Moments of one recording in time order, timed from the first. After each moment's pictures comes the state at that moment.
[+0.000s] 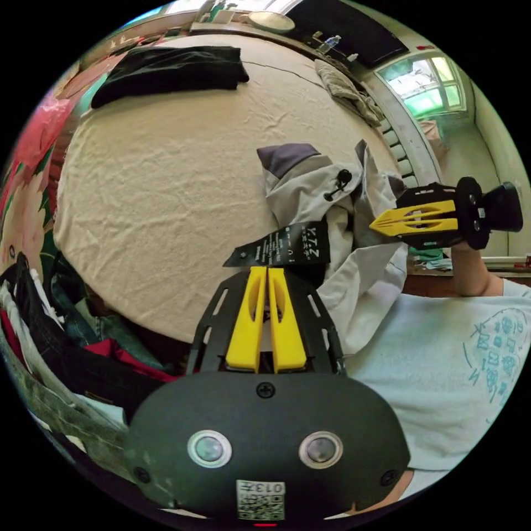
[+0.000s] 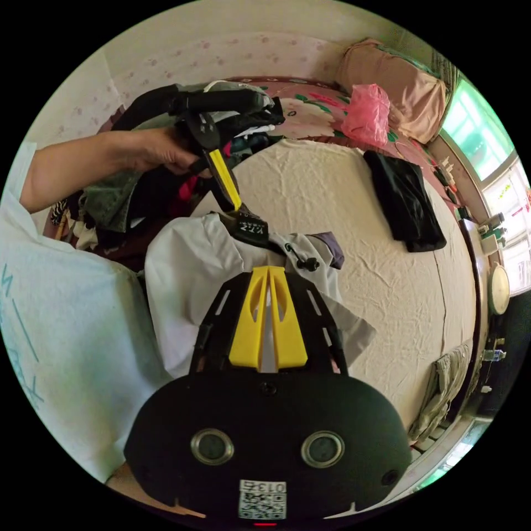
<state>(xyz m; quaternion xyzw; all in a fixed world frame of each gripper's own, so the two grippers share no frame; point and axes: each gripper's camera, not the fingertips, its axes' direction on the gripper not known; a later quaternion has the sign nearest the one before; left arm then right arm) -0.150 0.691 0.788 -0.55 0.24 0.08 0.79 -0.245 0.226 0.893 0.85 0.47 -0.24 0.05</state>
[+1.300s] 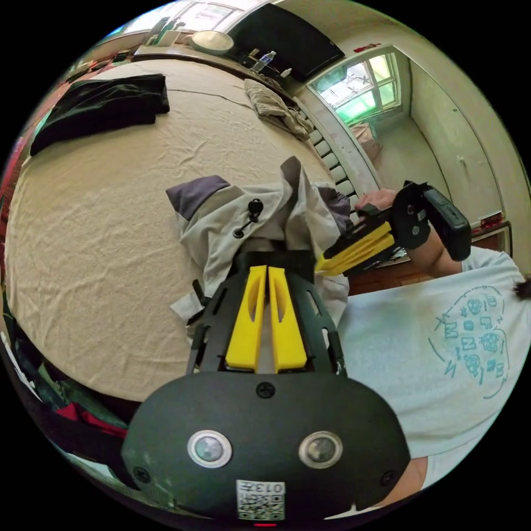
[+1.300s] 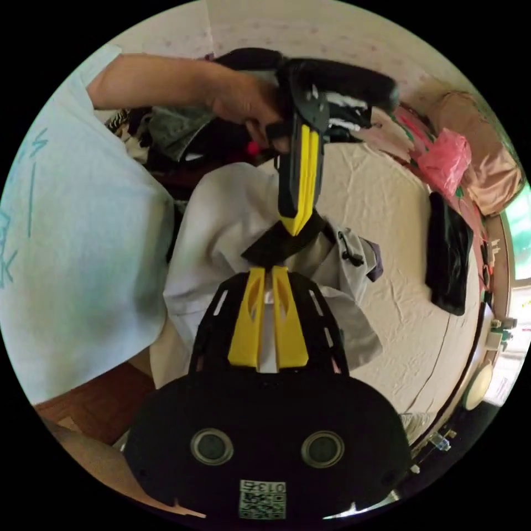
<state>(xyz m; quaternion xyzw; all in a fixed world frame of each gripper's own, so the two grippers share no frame) -0.119 0.679 0.769 -0.48 0.40 0.08 0.78 -0.280 0.191 0.902 0.71 0.67 -0.21 0.08</state>
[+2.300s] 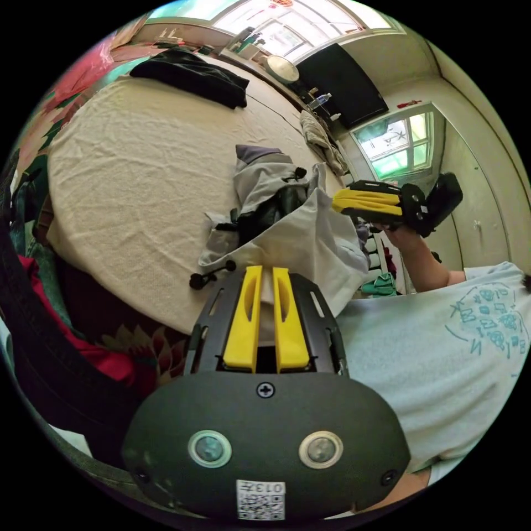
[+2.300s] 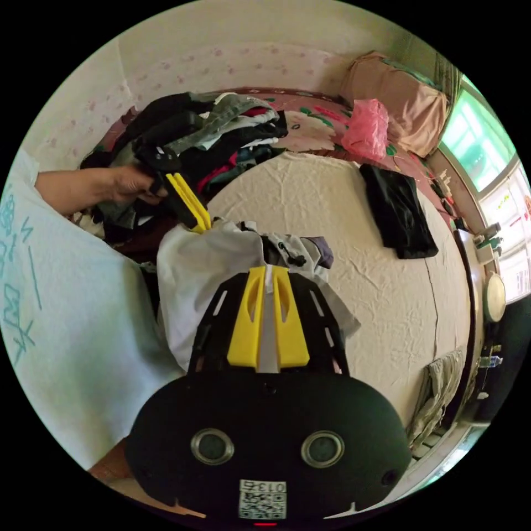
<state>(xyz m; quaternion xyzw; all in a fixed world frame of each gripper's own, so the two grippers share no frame) -0.195 0.742 0.697 -0.44 0.33 -0.07 0.83 -0.240 0.215 0.903 0.86 0.46 -0.22 -0.01</state>
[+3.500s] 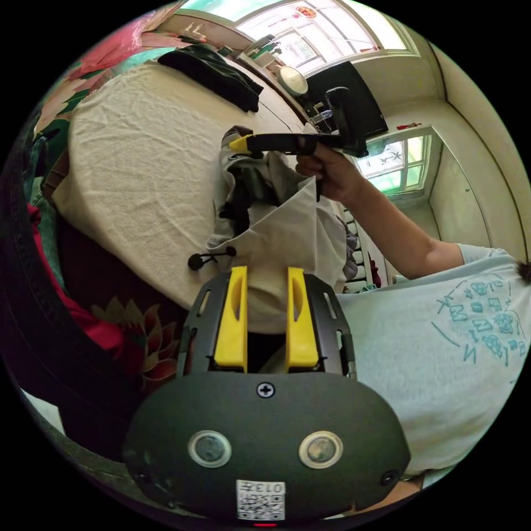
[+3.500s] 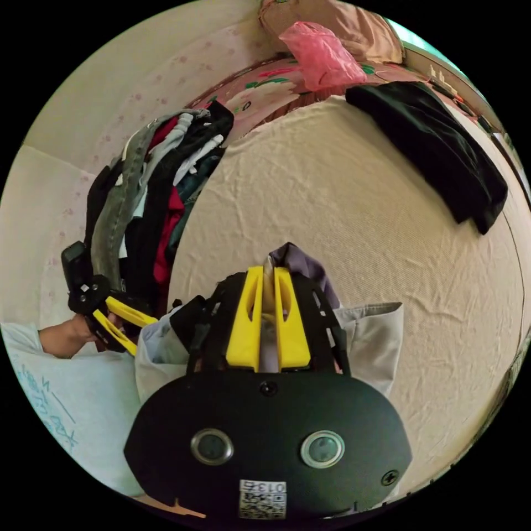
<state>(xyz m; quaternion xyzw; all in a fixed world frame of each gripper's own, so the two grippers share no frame) -0.213 0.774 0.694 -0.43 0.34 -0.13 0.83 -0.237 0.331 0.755 0.87 0.28 -0.38 0.14</state>
